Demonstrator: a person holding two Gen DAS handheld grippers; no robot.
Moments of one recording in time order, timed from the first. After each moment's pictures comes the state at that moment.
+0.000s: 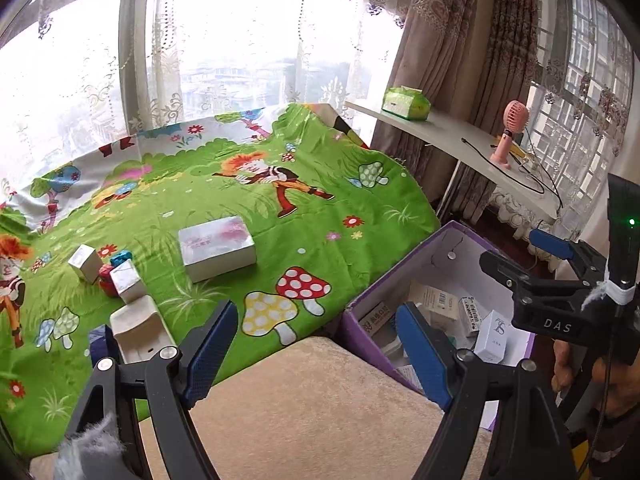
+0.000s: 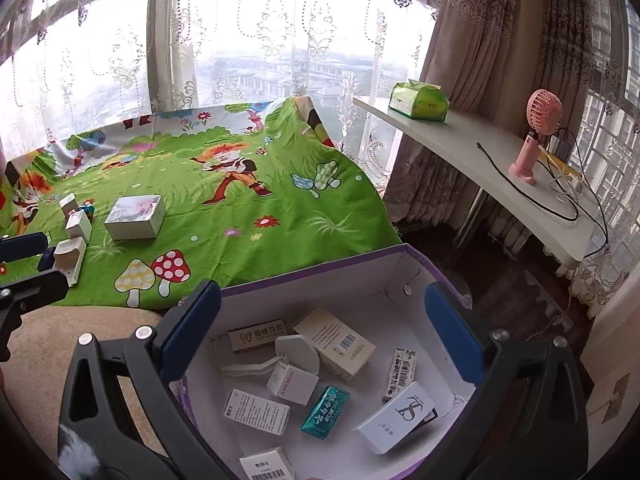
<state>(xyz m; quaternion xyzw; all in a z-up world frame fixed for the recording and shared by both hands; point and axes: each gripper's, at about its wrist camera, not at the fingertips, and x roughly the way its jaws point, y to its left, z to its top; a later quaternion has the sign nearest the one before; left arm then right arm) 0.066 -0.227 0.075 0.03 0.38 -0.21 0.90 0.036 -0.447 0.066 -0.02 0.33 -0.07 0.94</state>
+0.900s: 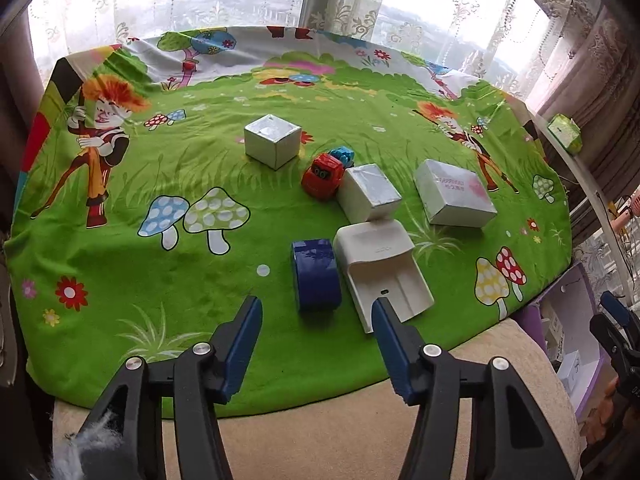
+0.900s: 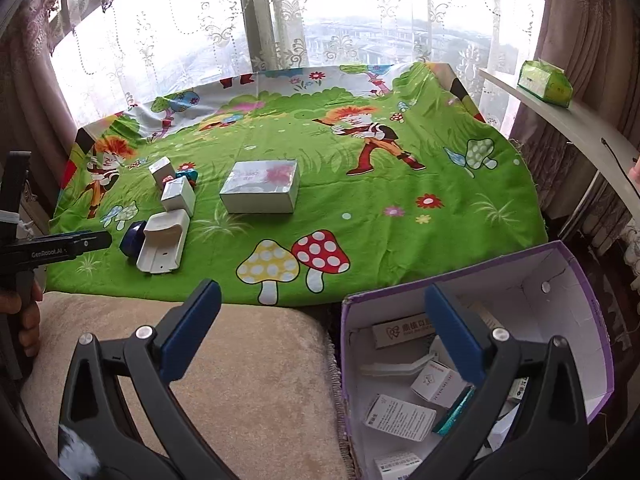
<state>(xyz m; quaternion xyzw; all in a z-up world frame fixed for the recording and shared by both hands) 0.126 -0.038 0.007 -0.08 0.50 -0.03 0.86 0.082 -0.340 0.038 0.00 0.39 0.09 0.92</state>
